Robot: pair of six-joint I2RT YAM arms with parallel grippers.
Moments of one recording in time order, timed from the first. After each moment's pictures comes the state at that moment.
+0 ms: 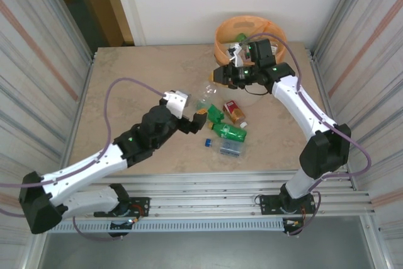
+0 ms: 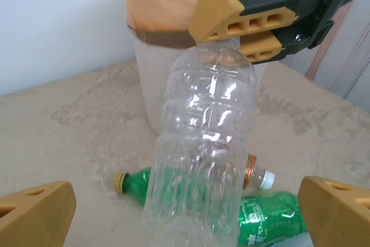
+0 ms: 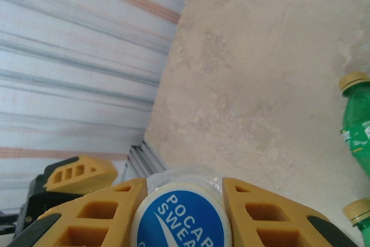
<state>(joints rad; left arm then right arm) -0.92 1.03 0.83 -0.03 -0.34 -0.14 0.36 1.63 1.57 -0.61 -0.79 0.57</state>
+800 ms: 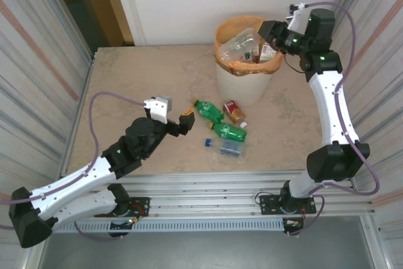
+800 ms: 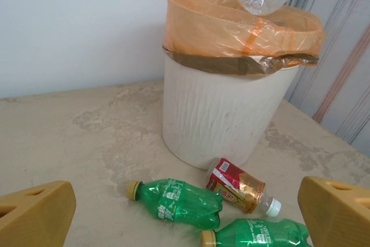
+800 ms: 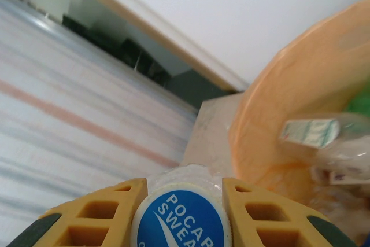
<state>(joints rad) -0.91 0.88 0.68 0.08 -0.41 -0.21 0.01 1.56 1.76 -0.40 -0.74 0.75</state>
